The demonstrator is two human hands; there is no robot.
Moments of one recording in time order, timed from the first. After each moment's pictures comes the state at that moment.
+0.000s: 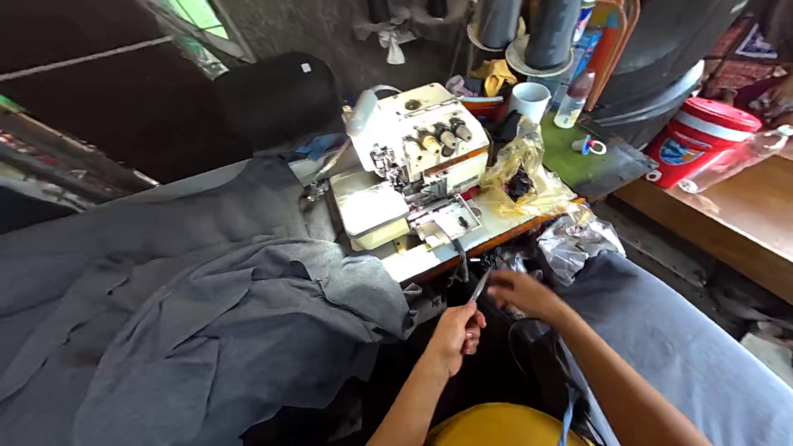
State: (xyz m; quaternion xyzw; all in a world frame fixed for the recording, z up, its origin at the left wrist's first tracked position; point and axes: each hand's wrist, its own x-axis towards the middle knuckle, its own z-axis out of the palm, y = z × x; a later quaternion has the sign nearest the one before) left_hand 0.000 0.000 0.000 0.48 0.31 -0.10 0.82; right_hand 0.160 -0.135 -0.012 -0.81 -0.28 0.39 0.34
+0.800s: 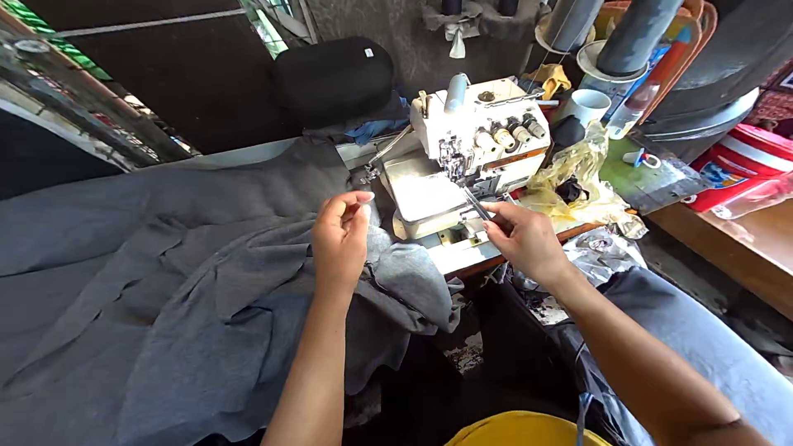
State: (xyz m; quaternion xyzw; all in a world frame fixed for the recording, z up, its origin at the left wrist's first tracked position) left_hand -0.059 0.203 0.102 0.79 0.22 0.41 0.40; right_hand 0.120 -0.013 0.092 -0.80 -0.46 -0.05 0.39
